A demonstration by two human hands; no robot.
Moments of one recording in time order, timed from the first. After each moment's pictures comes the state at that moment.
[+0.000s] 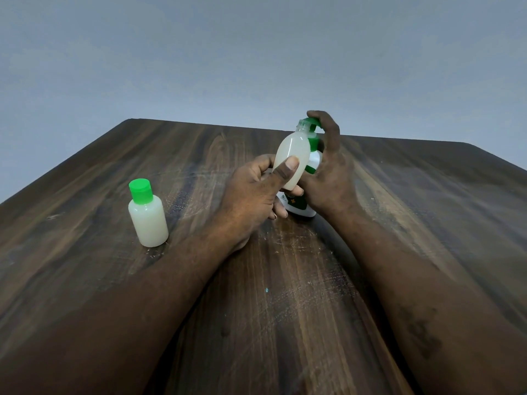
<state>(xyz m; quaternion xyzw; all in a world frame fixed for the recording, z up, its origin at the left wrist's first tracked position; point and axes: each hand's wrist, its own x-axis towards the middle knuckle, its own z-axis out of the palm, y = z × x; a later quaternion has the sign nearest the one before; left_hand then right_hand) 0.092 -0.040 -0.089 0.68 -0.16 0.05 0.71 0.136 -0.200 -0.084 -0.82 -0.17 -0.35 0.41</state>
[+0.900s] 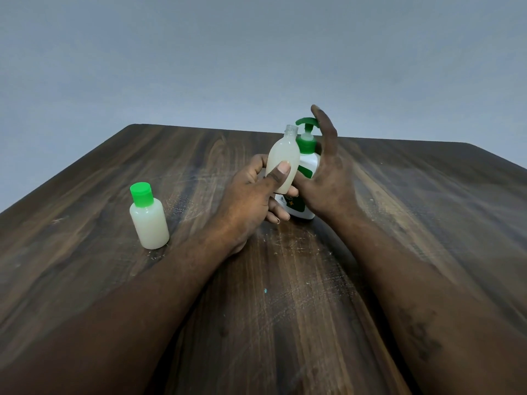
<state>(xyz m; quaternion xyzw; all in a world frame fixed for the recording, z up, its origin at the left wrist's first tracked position) 0.090 -0.041 -0.088 0.67 -0.16 0.04 0.72 0.133 -0.202 -0.085 -0.83 -0.17 -0.36 0.39</state>
